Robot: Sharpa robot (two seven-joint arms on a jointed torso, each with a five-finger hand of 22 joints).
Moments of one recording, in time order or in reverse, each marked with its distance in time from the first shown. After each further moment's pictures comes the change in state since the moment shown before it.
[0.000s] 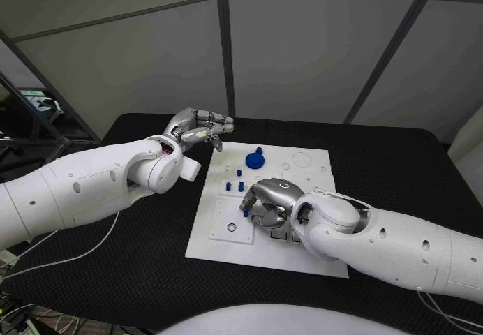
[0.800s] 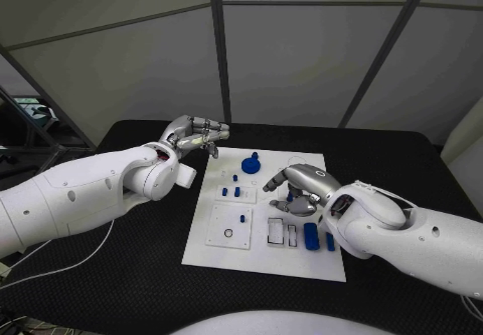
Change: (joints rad) left arm -0.001 0.000 -0.003 -0.005 0.000 0.011 -0.005; left_hand 0.000 0.000 -0.003 0.003 0.000 -0.004 0.004 0.000 0.000 -0.003 0.003 0.004 0.000 0.000 0.000 0.006 -0.001 0.000 0.000 0.000 0.000 -0.001; right arm 0.030 -0.215 0.054 0.130 0.062 -0.119 0.021; right_hand -0.005 -0.017 -0.057 -0.004 0.000 -0.051 -0.019 0.000 0.001 -0.070 -0.002 0.022 0.005 0.000 0.007 -0.009 -0.022 0.000 -0.025 0.000 -0.037 -0.045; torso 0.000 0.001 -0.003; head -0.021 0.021
